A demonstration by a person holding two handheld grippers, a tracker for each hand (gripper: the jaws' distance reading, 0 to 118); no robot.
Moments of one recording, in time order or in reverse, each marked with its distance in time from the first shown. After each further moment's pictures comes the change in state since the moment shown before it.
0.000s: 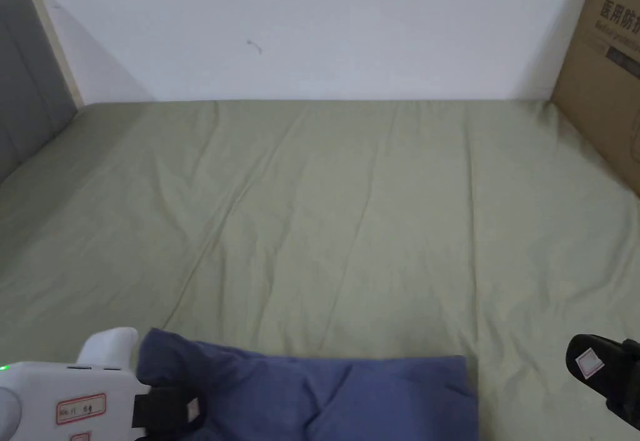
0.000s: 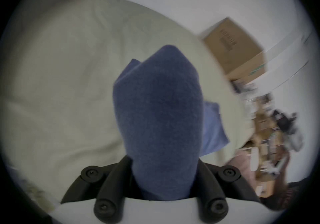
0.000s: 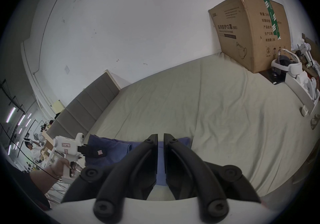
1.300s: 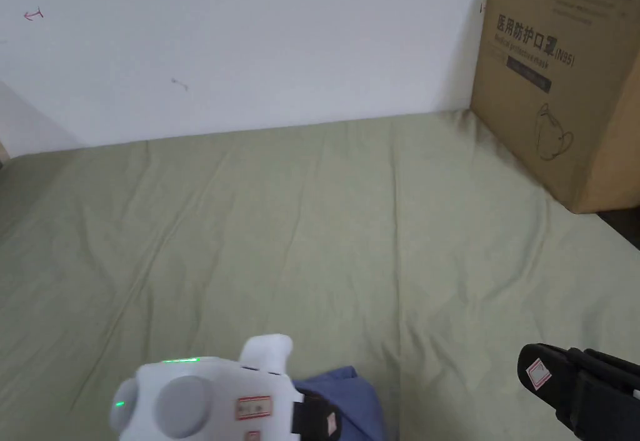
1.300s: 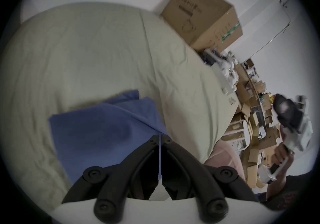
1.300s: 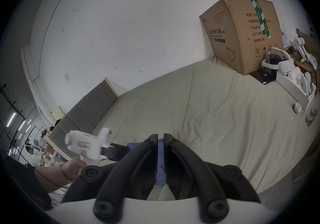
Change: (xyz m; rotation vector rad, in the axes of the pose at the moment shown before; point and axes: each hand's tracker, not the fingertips) left arm 0.196 0.013 -0.126 -0.165 -0.345 -0.210; right arm 0.042 -0.003 0.046 0.059 -0.011 -0.030
